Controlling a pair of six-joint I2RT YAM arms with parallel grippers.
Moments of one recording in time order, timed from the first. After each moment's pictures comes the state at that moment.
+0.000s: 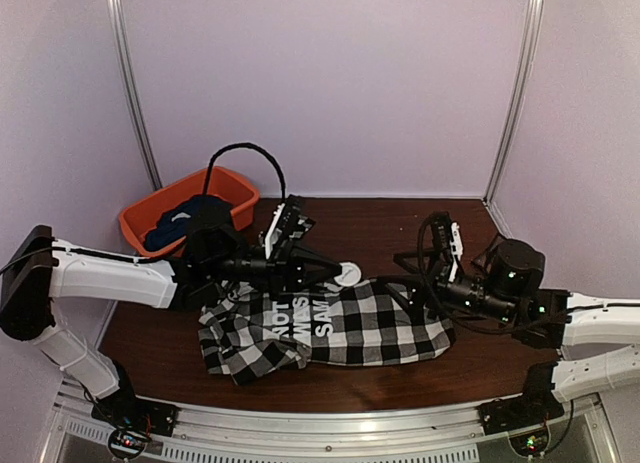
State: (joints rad) left arm -0.92 1.51 0.82 0.76 0.76 -0.34; right arm 1.00 0.92 0.52 0.36 -0.08 0.28
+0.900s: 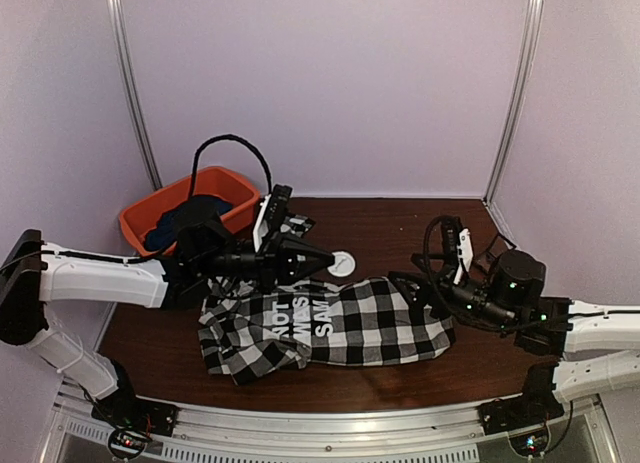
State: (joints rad) left arm -0.90 1.46 0.81 0.80 0.75 -0.36; right arm 1.00 0.86 0.44 0.35 0.14 0.30
